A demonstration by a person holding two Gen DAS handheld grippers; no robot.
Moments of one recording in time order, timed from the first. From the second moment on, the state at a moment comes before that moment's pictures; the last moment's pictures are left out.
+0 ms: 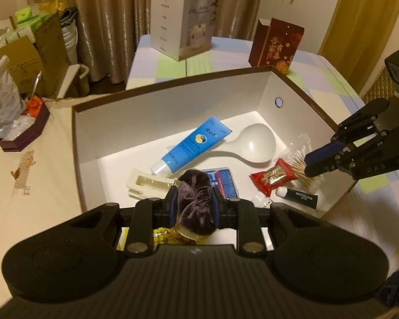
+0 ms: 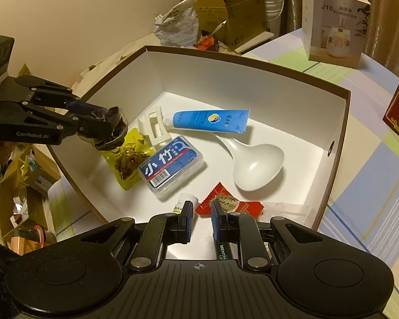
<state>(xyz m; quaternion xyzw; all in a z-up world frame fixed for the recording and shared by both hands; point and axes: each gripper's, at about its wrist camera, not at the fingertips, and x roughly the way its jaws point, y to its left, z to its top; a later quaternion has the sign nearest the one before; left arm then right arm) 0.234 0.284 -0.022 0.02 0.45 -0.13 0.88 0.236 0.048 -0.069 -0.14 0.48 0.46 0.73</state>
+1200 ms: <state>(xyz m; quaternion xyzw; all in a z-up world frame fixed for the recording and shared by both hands) 0.252 0.269 -0.045 0.20 0.47 -0.35 0.78 0.237 0.036 -0.077 -0.14 0.49 0.45 0.74</state>
